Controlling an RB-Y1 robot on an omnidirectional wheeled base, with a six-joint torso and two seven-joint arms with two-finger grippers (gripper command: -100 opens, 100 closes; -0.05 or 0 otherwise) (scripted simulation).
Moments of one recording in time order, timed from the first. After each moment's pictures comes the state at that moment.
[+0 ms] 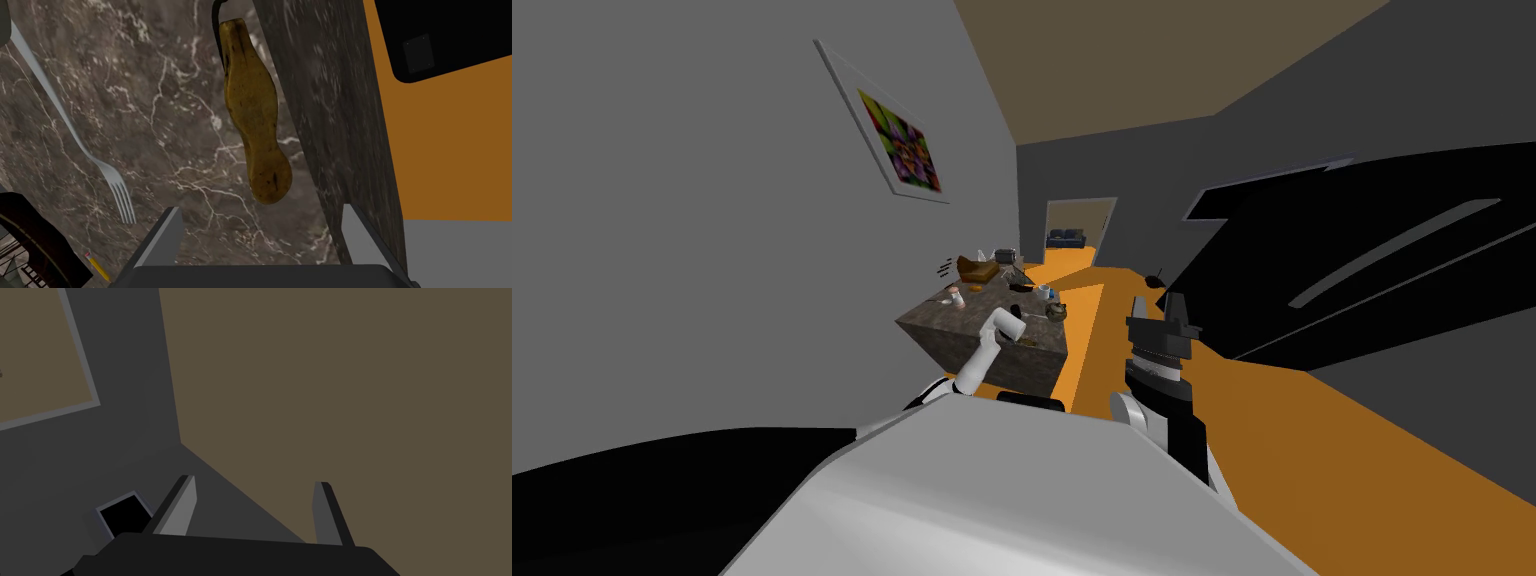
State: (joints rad) left arm -0.32 0.05 -0.37 -1.79 0.01 1.71 0.10; right arm 0.55 0.01 0.00 -2.37 -0.06 -0.52 -0.03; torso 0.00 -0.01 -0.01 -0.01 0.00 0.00
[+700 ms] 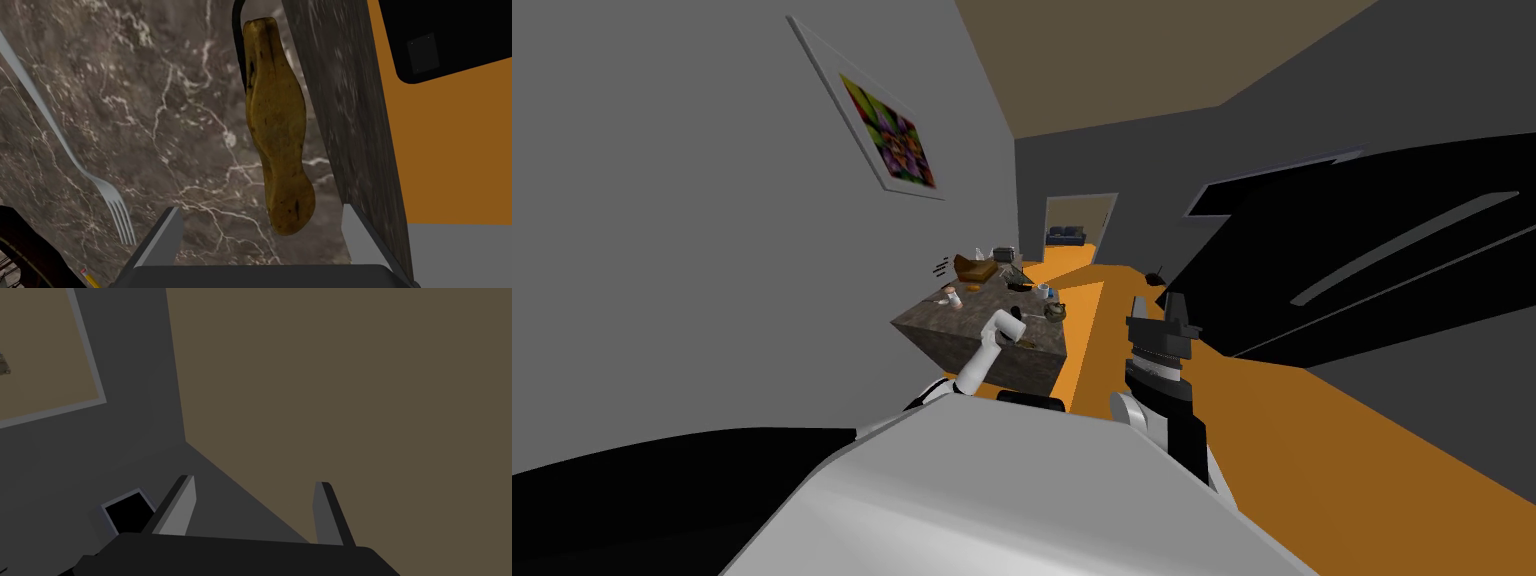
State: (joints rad) left arm -0.32 0.05 -0.37 -1.73 0.00 1.64 0.09; right arm 0.55 0.01 0.00 -2.37 -0.06 -0.52 -0.03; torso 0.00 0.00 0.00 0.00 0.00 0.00
